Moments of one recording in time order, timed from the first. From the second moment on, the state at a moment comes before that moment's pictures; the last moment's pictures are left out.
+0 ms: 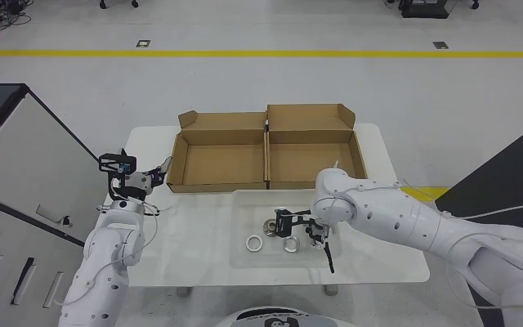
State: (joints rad) left arm 1.73 -1.15 -1.60 -1.80 1.33 0.00 0.00; right arm -0.62 -0.97 0.17 -1.63 -0.54 -0.38 1.44
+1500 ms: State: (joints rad) left arm 1.73 -1.15 -1.60 -1.80 1.33 0.00 0.00; right arm -0.38 -0.81 0.25 -1.85 -0.07 -0.41 1.33
